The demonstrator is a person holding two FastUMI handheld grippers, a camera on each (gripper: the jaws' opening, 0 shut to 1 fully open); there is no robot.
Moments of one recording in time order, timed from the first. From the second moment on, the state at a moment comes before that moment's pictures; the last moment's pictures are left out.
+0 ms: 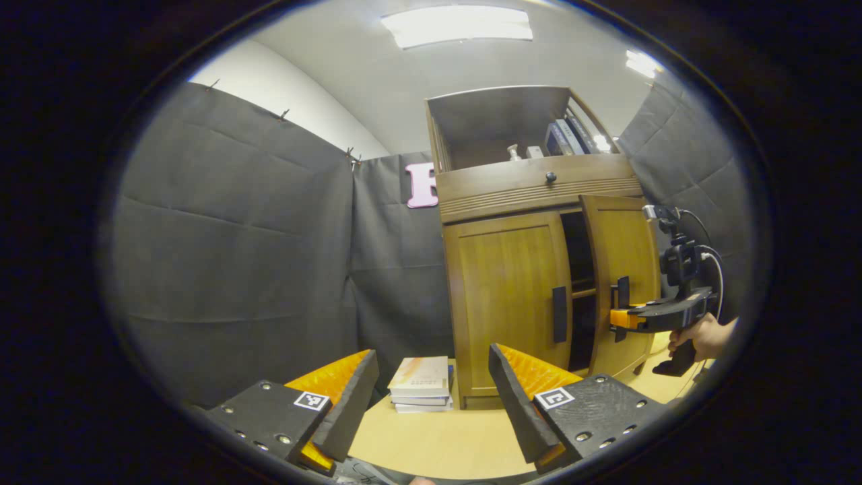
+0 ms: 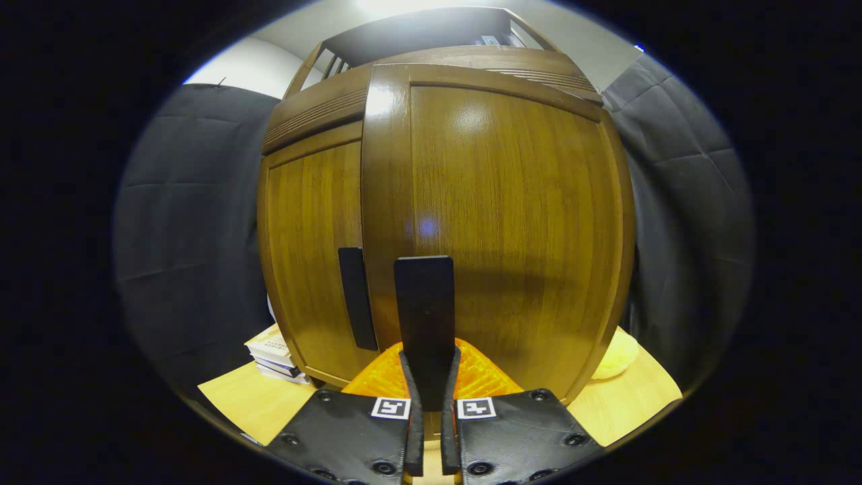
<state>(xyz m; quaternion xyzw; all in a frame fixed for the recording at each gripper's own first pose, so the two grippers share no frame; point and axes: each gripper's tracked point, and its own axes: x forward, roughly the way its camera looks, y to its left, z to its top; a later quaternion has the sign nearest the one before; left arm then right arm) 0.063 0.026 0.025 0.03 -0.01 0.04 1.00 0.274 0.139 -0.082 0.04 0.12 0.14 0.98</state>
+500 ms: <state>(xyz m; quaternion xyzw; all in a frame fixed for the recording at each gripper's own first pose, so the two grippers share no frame) 0.057 0.013 0.038 0.03 -0.02 0.00 1.00 0.278 0.137 -0.081 0.05 0.12 0.13 0.98</state>
